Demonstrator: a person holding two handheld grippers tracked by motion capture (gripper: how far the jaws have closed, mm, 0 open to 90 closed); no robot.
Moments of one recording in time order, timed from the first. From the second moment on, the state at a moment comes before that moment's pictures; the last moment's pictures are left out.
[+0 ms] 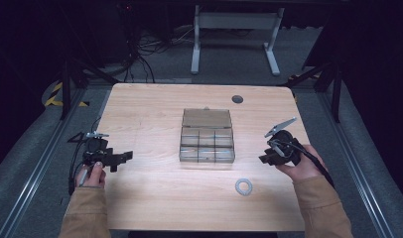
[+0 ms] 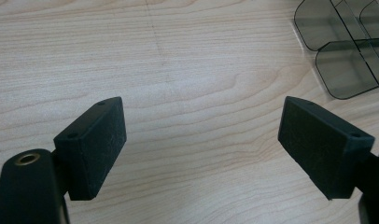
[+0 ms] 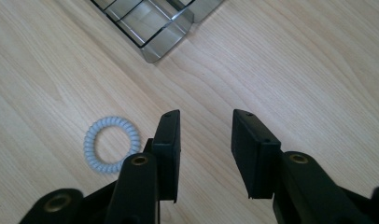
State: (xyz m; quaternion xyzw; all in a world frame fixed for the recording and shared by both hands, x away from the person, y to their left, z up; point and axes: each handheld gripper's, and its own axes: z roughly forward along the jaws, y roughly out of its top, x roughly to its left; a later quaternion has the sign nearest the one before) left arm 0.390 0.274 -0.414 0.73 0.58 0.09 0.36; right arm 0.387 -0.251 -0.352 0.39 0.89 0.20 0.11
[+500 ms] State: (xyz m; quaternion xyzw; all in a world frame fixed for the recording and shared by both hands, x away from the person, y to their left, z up) left arm 0.397 0.268 -0.413 0.73 0.58 0.08 0.35; right arm 0.380 -0.239 -0.357 0.39 0.90 0.21 0.07
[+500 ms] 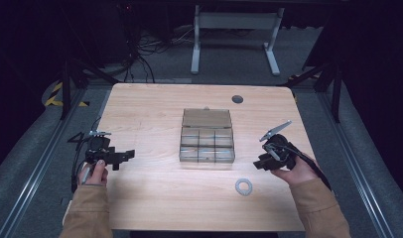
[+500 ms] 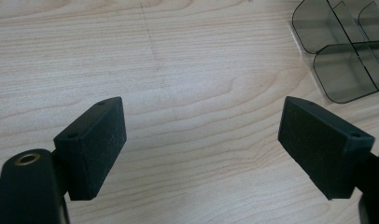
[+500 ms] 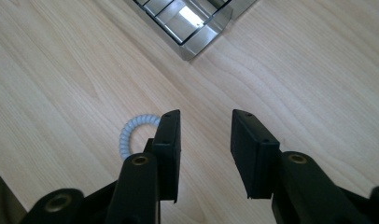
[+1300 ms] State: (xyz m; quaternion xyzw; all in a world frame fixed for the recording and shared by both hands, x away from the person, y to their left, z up) left arm 0.409 0.257 -0.412 0.73 0.58 0.08 0.36; right arm 0.367 -0.216 -0.381 0.34 0.92 0.20 0.04
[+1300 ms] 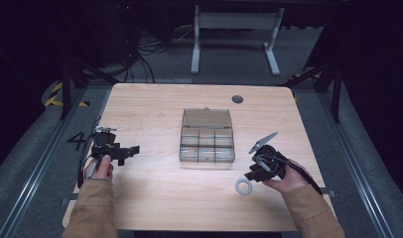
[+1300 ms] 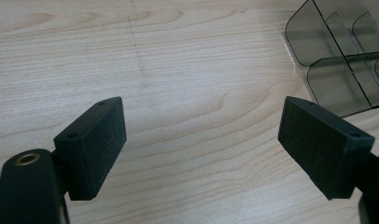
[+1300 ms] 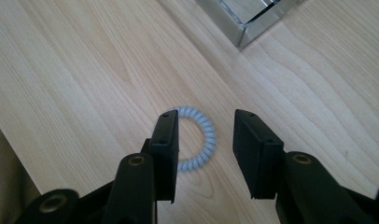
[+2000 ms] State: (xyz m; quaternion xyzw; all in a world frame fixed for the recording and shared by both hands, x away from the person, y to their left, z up) left arm 0.410 0.257 -0.412 0.73 0.58 0.08 0.36; right arm 0.374 -0.206 -0.407 0.33 0.93 0.18 0.01
